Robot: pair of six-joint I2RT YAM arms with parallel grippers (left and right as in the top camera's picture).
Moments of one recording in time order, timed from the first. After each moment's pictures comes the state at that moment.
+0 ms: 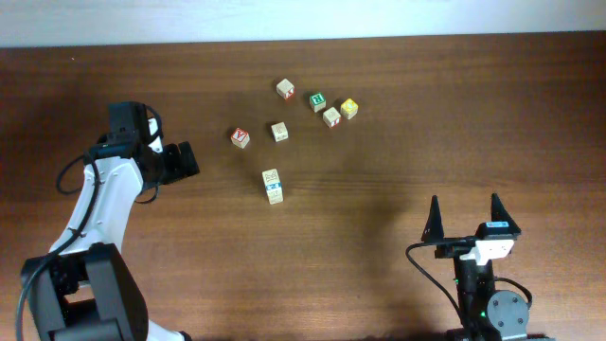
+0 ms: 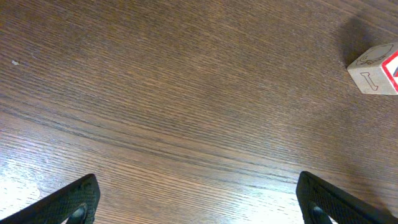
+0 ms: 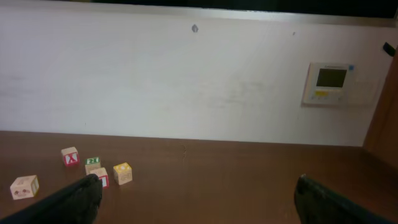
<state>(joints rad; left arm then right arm) 0.14 1.70 1.18 -0.70 0.03 -0.19 0.09 0.01 0.02 0.13 0.10 -0.06</state>
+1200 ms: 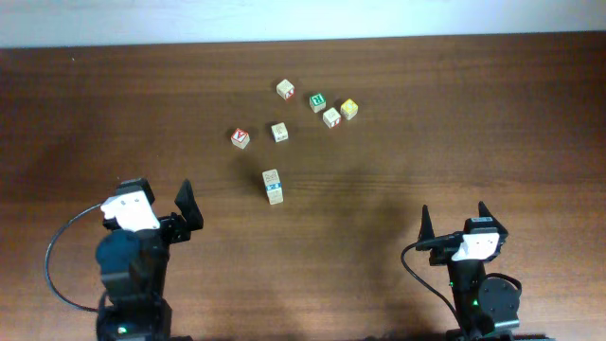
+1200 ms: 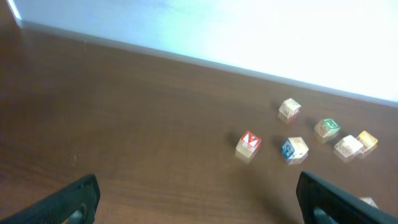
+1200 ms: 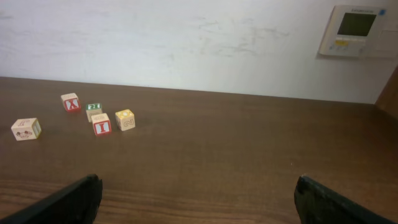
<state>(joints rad) 0.10 0.61 0.43 -0.14 0.03 -0.18 0.09 0.01 0.01 -0.07 0.08 -0.06</state>
